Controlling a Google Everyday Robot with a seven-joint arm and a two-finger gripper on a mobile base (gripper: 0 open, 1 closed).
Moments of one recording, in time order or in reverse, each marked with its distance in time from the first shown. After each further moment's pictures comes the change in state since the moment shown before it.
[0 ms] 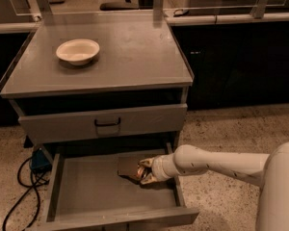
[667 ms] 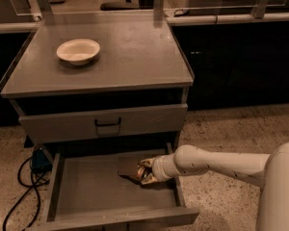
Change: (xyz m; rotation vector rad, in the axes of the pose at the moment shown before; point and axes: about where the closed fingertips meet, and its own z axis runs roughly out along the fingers) arm 0.000 0.000 0.000 0.000 0.000 0.000
